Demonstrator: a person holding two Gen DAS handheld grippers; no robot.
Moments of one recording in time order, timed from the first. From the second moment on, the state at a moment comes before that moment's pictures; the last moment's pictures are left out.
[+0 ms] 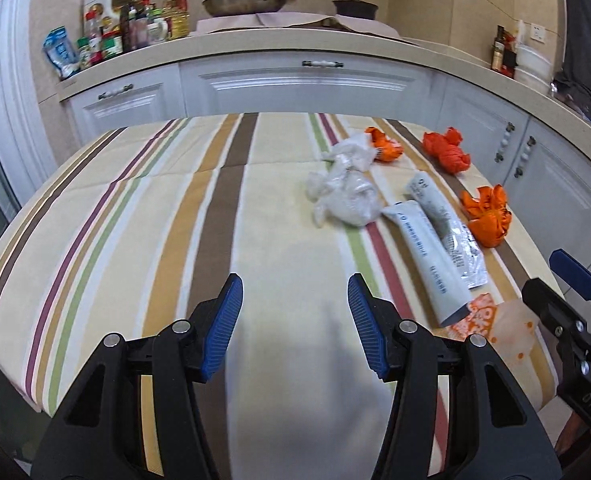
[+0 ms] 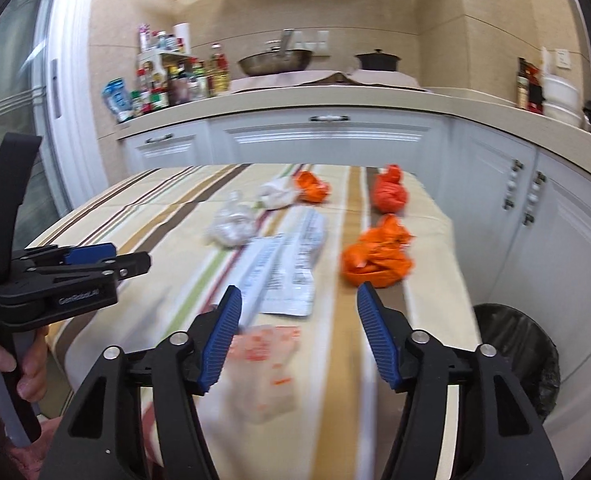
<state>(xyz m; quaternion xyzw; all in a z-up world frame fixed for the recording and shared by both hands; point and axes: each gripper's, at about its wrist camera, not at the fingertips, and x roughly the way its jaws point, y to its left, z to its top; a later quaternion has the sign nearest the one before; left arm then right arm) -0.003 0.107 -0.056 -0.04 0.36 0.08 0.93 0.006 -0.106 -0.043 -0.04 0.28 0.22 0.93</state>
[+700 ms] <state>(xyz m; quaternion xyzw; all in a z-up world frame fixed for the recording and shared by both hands) -0.013 0.114 -0.069 -0.06 0.37 0.08 0.92 0.000 -0.094 -0.076 -0.06 0.32 0.24 0.91</state>
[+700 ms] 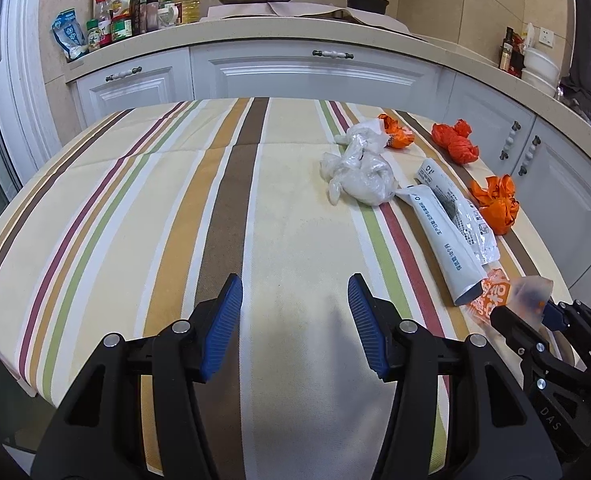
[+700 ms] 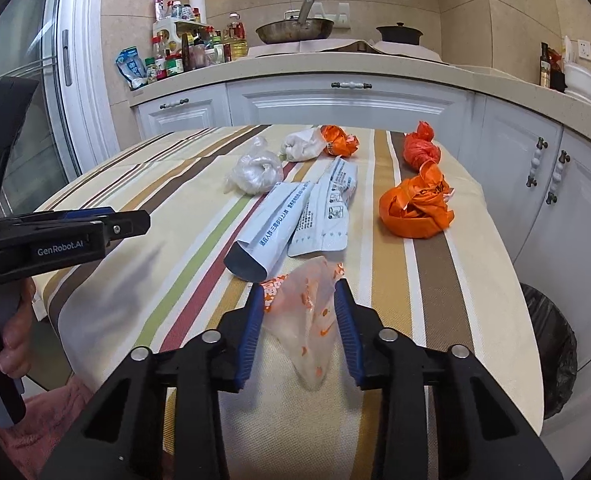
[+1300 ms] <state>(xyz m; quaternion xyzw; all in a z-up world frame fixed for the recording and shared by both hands) 0.005 0.049 -0.060 -0.04 0.37 0.00 0.93 0.002 -0.154 -0.062 -0.02 0.30 0.17 0.94</state>
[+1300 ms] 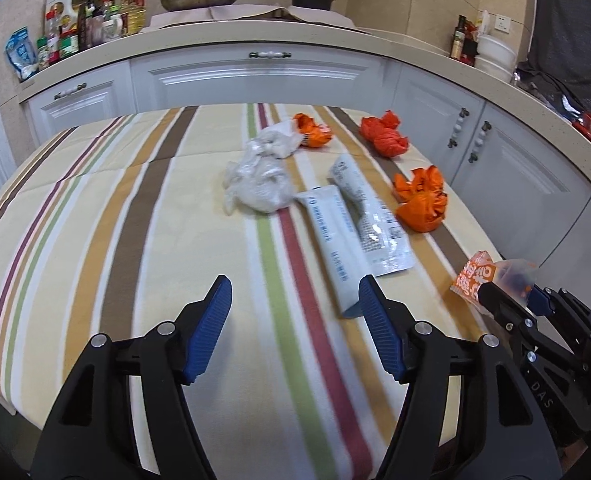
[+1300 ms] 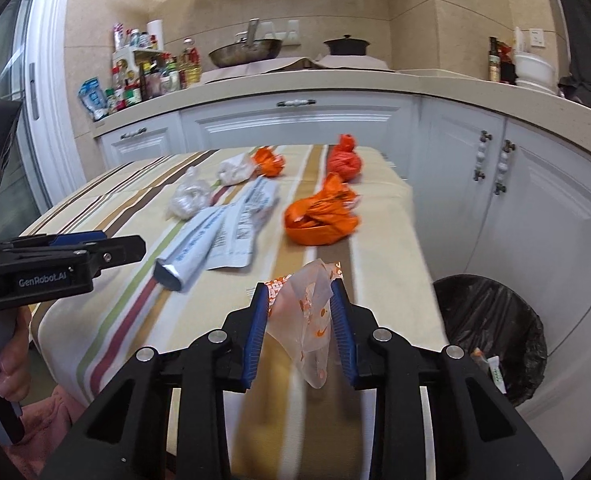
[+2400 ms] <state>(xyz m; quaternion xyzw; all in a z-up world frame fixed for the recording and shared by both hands) 0.015 0.044 -0.071 -0.02 0.36 0.01 0.93 0.023 -0.190 -0.064 0.00 0.30 0.12 0.95</state>
